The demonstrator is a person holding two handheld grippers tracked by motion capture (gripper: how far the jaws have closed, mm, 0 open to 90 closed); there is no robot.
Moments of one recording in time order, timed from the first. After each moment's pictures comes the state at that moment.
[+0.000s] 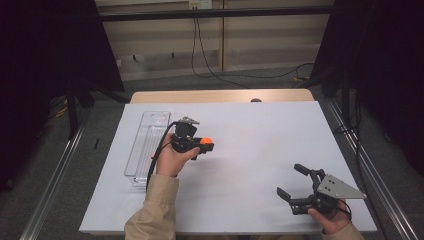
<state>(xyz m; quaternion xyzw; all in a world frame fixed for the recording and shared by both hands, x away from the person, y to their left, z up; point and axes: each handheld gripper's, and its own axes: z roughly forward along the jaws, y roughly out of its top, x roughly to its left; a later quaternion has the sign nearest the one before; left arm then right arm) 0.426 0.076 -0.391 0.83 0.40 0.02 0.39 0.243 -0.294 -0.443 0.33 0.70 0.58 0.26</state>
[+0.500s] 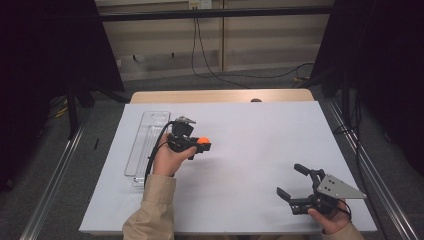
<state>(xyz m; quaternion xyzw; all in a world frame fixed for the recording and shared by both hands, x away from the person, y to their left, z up) 0.427 0.084 -0.389 0.83 0.40 0.02 0.38 0.243 -0.293 -0.443 0.33 0.70 0.58 0.25</state>
